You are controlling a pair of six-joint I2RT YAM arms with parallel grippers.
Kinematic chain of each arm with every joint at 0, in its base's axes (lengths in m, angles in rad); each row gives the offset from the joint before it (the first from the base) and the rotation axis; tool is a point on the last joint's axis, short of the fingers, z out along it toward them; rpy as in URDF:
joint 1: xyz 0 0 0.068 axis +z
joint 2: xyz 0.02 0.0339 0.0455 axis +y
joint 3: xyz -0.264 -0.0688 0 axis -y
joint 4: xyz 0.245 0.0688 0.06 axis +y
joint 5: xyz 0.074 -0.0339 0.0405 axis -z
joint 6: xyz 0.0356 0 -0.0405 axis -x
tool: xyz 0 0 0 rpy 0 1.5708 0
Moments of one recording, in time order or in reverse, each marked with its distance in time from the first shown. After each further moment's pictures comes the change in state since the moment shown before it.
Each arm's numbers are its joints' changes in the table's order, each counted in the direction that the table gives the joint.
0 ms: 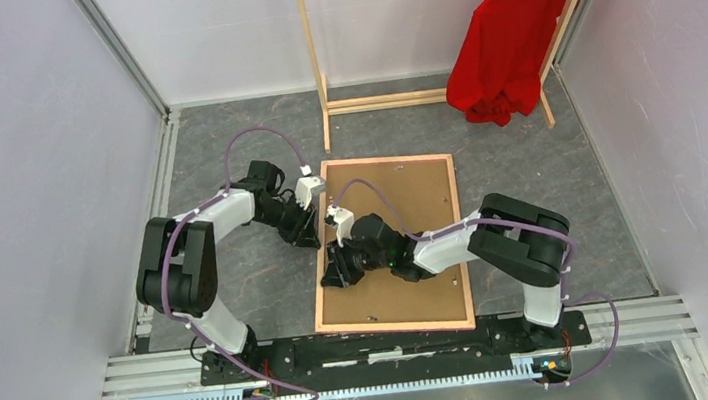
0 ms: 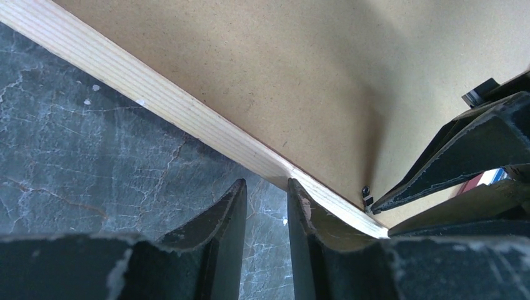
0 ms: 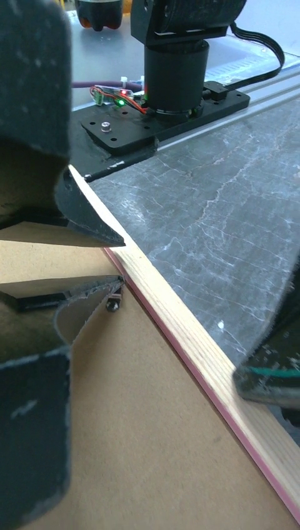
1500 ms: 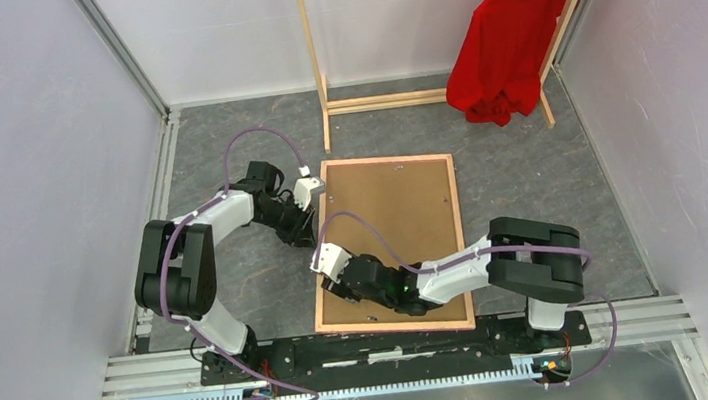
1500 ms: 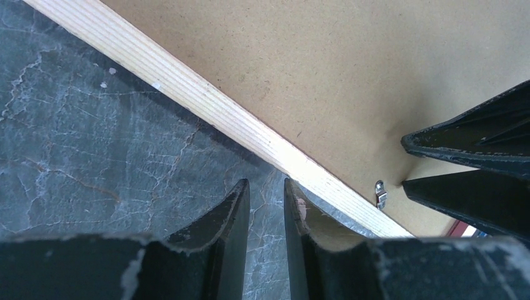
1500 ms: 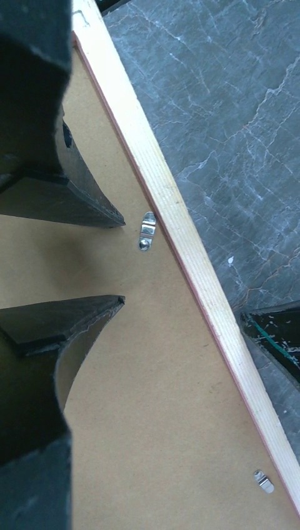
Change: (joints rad) left arm -0.002 -0.021 -0.013 -0.006 -0.053 0.000; right arm 0.242 -0.093 -0.053 0.069 0.614 0.599
